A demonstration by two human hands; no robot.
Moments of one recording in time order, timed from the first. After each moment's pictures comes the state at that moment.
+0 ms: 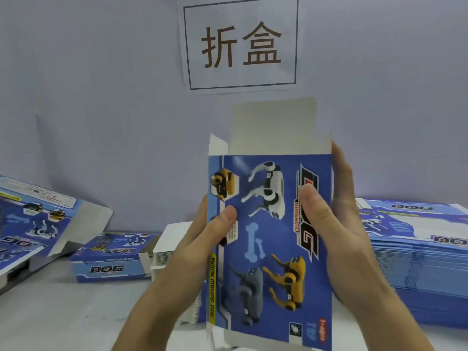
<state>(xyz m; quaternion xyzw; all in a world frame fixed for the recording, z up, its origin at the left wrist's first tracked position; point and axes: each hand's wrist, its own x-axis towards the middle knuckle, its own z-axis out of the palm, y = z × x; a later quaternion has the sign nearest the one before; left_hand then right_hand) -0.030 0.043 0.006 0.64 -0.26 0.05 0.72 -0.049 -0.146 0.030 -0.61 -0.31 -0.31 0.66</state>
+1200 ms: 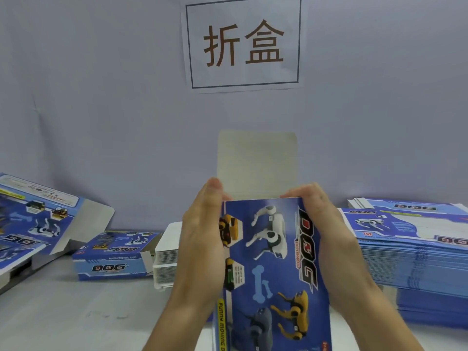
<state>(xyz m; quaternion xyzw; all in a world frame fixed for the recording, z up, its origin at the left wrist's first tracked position) -0.042 0.012 0.022 0.62 -0.15 0.25 0.73 -0.038 -0.140 0.028 -0.61 -0.22 -0.15 0.74</state>
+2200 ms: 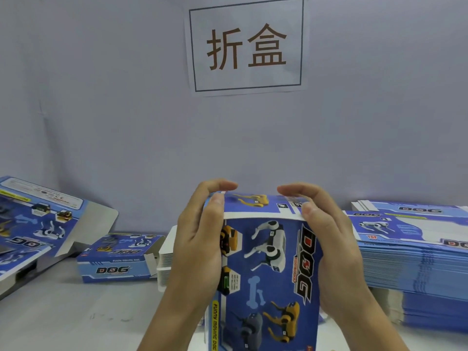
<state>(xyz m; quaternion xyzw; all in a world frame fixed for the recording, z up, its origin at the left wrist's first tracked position) -0.045 0.023 0.027 0.61 -0.23 0.26 0.71 -0.044 -0.132 0.016 -0.56 -0.28 -0.21 0.75</state>
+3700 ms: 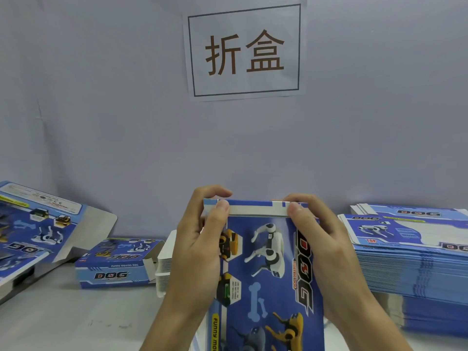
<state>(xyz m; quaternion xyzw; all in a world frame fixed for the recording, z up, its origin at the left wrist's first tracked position) -0.039 0.024 0.022 0.63 -0.23 0.27 0.70 -0.044 -0.132 0.022 -0.59 -0.20 -0.19 0.76</state>
